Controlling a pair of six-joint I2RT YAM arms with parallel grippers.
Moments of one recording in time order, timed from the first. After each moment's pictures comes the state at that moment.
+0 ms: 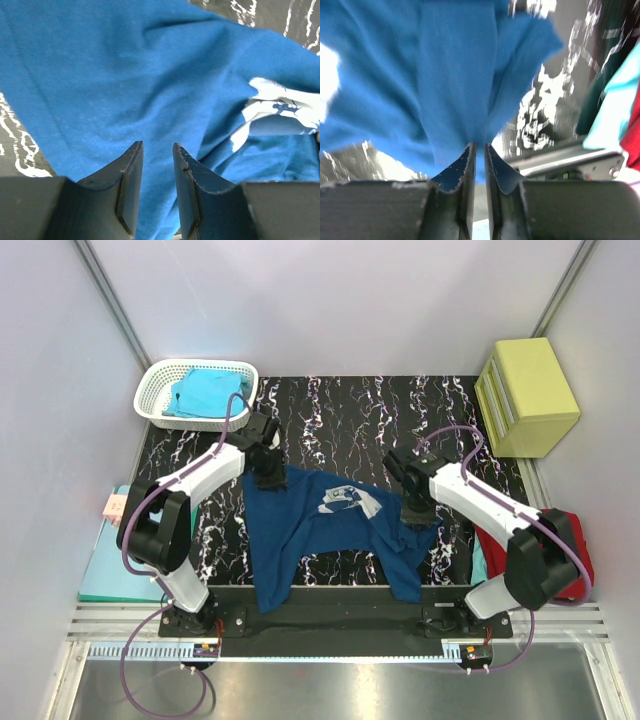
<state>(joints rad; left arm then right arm) -0.40 1.69 1.20 -0.65 0.10 -0.48 0.55 1.49 1.10 -1.09 0.25 0.73</state>
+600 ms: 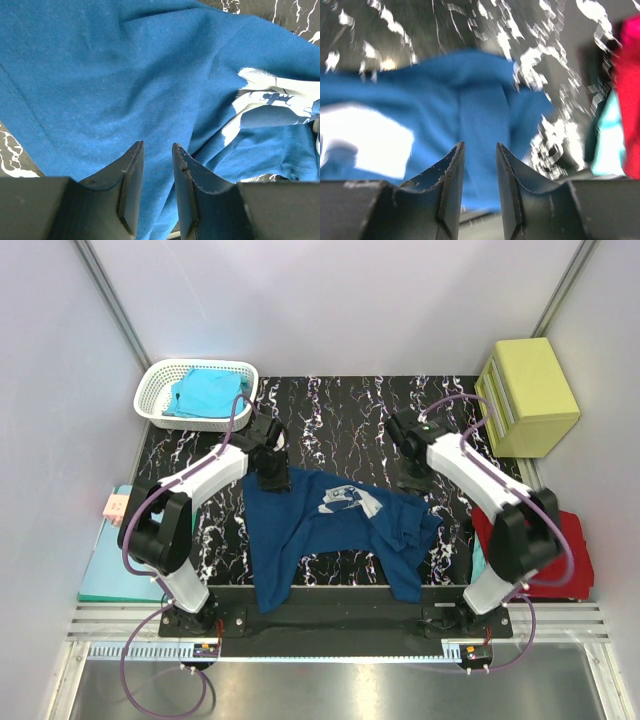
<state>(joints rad) -0.43 1.69 1.20 -0.65 0.11 -0.48 0.47 1.60 1.35 -1.12 0.34 0.77</state>
